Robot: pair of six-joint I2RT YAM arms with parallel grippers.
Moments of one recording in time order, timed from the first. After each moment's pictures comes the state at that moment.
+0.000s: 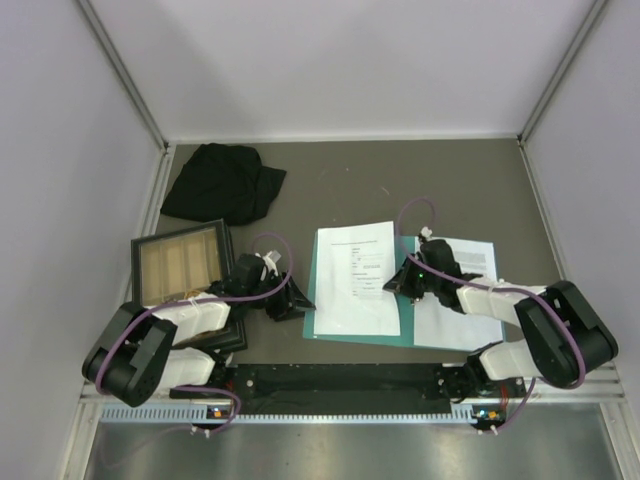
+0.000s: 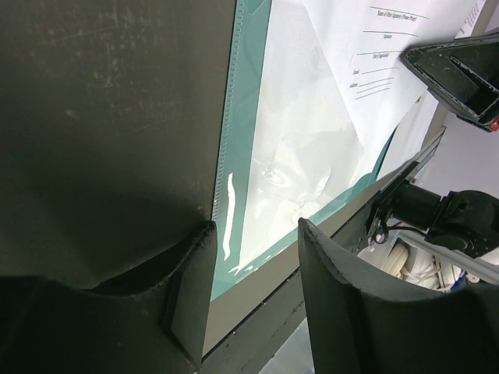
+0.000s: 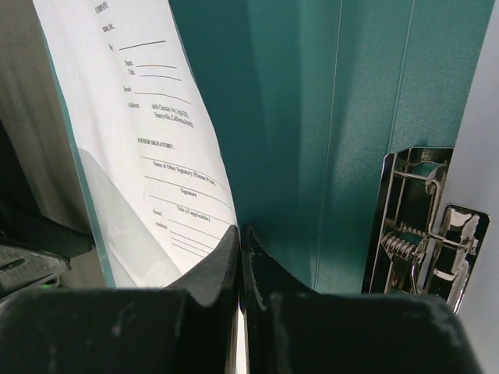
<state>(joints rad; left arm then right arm) -0.47 1.26 0.30 0.15 0.53 -0.92 0.46 1.35 0.39 0.17 -0.24 0.81</state>
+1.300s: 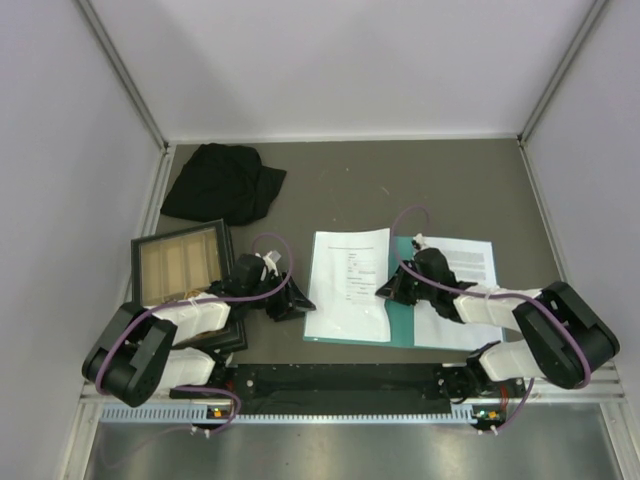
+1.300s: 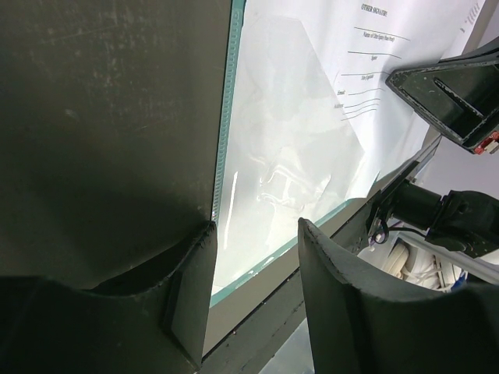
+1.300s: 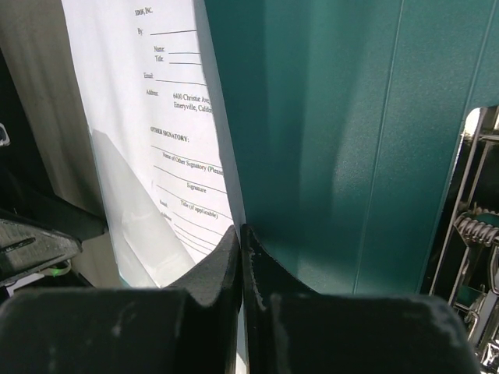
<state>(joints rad) -0.47 1.26 0.30 0.16 0.53 -0.92 0.55 1.34 0.33 0.28 -0.22 0.89</state>
